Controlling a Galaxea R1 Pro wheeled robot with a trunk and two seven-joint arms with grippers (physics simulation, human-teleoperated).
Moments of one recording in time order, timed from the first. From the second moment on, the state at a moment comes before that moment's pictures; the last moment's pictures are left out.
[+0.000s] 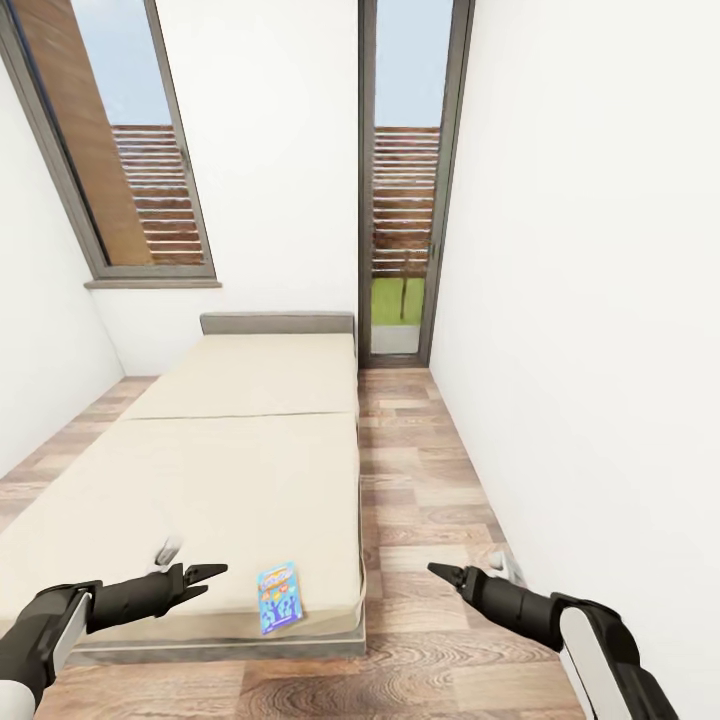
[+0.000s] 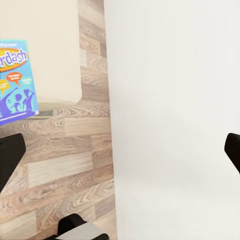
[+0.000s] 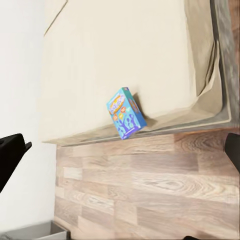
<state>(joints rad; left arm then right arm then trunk) -0.53 0.30 0.34 -0.63 0.02 0.78 -1.15 -0.21 -0.05 -0.15 -1.34 -0.60 0.95 0.39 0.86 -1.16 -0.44</state>
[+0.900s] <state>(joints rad) -0.53 0.31 0.34 -0.64 0.05 0.78 -1.17 -0.22 -0.04 -0.15 -1.37 -0.60 0.96 0.34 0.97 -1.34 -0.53</state>
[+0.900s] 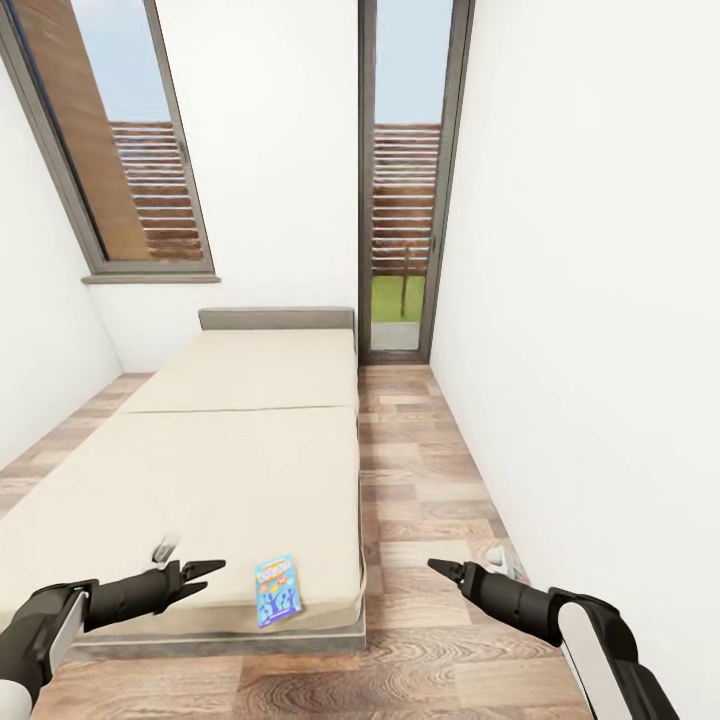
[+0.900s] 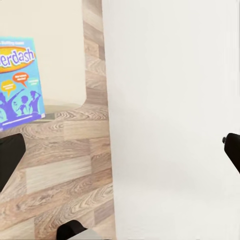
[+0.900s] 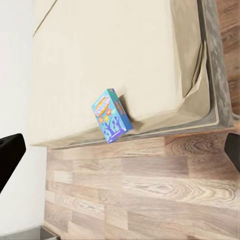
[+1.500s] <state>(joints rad) -0.53 0.33 0.34 -0.64 0.08 0.79 -1.19 -0.21 -0.04 -0.15 -1.38 -0.61 0.97 0.34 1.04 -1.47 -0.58</state>
